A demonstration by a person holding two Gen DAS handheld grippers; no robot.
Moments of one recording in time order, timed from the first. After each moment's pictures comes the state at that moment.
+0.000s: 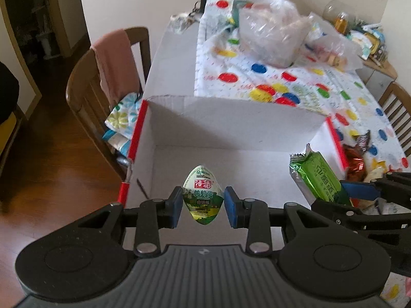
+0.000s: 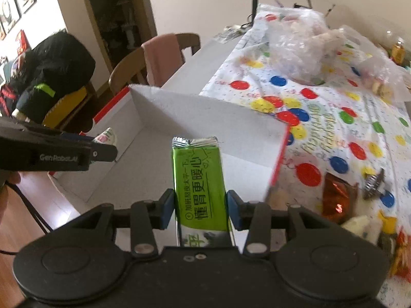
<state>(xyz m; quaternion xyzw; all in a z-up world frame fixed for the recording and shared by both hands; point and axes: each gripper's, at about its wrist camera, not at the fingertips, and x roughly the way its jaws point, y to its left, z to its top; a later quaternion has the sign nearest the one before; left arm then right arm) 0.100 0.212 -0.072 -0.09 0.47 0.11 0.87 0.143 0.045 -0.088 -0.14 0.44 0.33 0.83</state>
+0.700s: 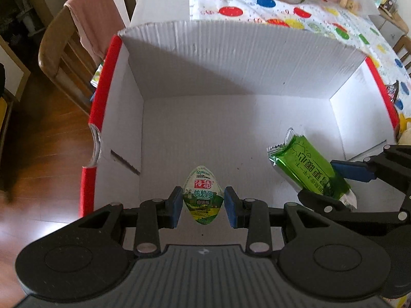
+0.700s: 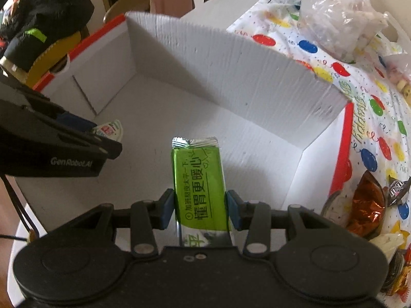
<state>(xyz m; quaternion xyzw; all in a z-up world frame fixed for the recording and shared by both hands) 0.131 0.223 -0.142 -0.07 0.58 0.08 0.80 0.150 0.101 -0.153 -0.24 0.50 0.31 0.77</state>
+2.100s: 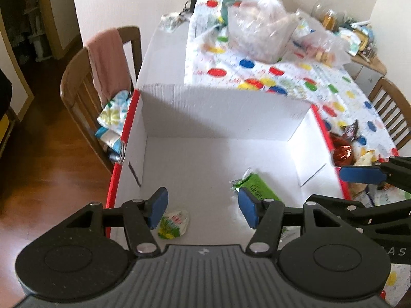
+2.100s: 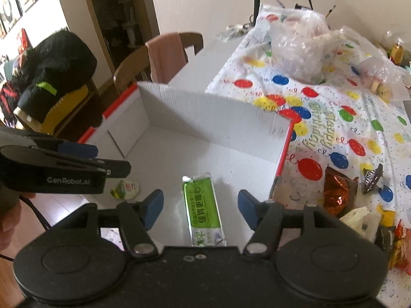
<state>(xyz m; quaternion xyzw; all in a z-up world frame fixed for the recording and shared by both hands) 0.072 0.193 -0.067 -0.09 0.46 0.08 0.88 0.121 0.038 -0.070 -0.13 0.43 0.33 0.83</state>
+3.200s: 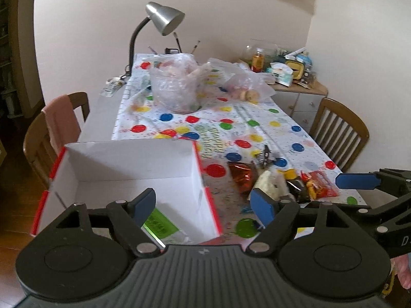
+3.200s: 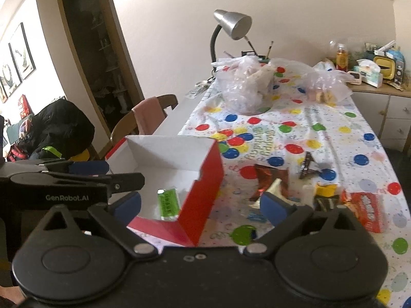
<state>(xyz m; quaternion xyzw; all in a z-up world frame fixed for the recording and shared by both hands) 0.023 0.041 -0.015 -0.06 0.33 0.01 0.94 0.062 -0.137 -0.020 -0.01 0.33 0.31 0.89</state>
